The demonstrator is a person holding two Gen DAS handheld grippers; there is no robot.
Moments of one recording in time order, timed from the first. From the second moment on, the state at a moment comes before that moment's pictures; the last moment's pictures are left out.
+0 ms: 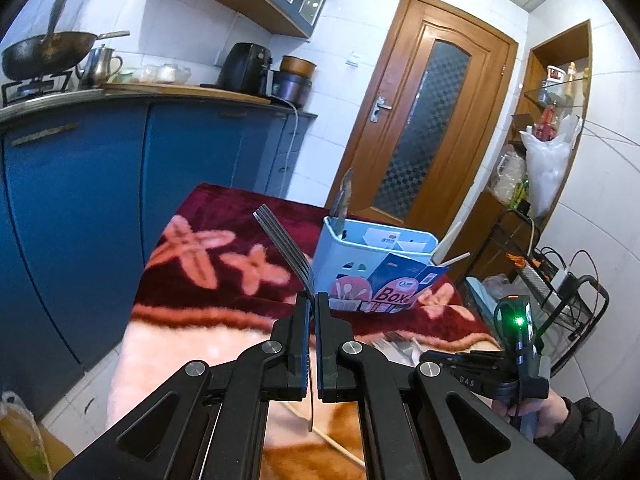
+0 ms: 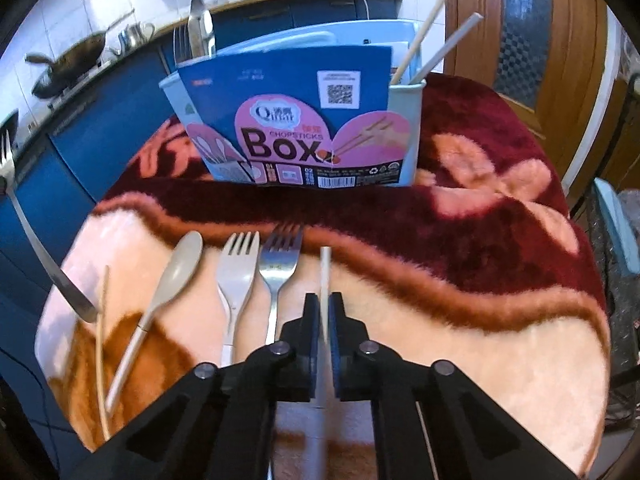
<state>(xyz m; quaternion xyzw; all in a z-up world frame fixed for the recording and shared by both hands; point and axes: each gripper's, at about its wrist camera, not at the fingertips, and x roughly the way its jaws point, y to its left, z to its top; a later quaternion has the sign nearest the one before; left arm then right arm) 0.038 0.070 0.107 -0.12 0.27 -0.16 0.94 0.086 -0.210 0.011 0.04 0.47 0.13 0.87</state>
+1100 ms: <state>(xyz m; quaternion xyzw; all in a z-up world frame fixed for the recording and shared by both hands) 0.112 0.009 0.196 -0.09 0.13 -0.15 0.98 0.033 -0.259 0.102 0.10 0.20 0.12 0.97</state>
